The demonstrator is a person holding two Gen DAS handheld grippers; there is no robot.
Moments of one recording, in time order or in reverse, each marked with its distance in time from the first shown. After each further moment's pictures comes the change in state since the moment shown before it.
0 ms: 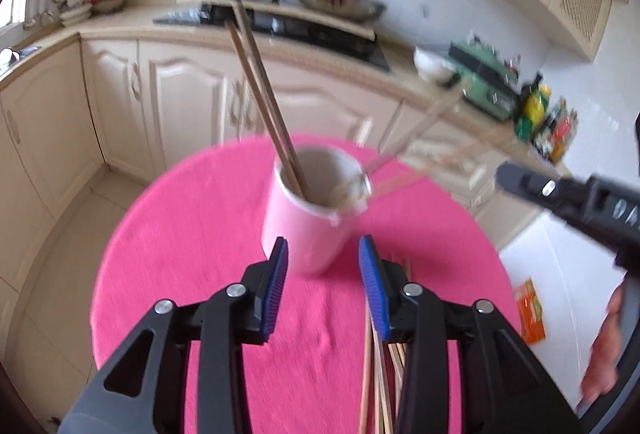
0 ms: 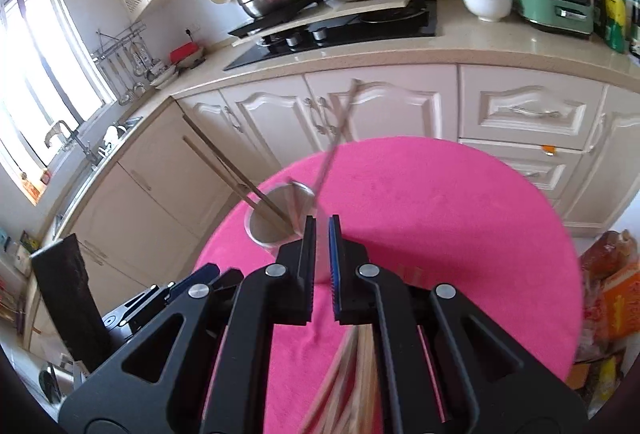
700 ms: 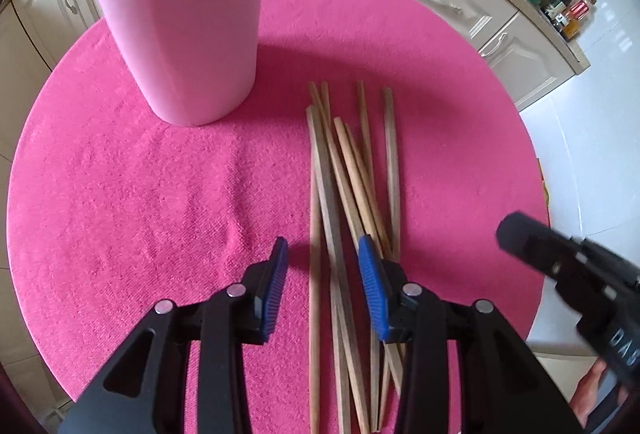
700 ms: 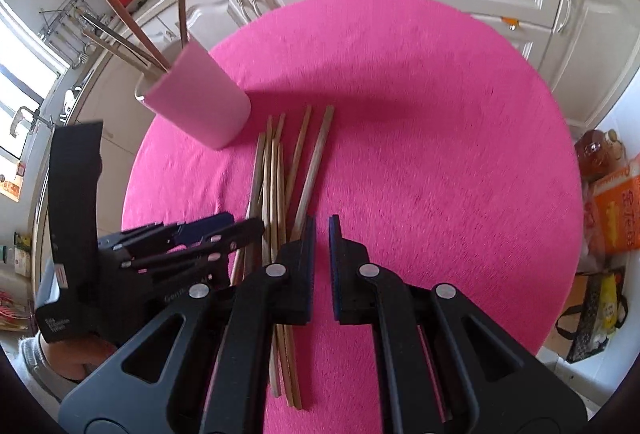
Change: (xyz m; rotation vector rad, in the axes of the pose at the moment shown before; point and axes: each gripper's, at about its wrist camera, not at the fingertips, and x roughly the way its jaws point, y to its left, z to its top) left arm 0.109 -0.051 -0.058 0.087 0.505 -0.020; right arm 0.033 -0.078 -0.095 0.147 0.324 -0.075
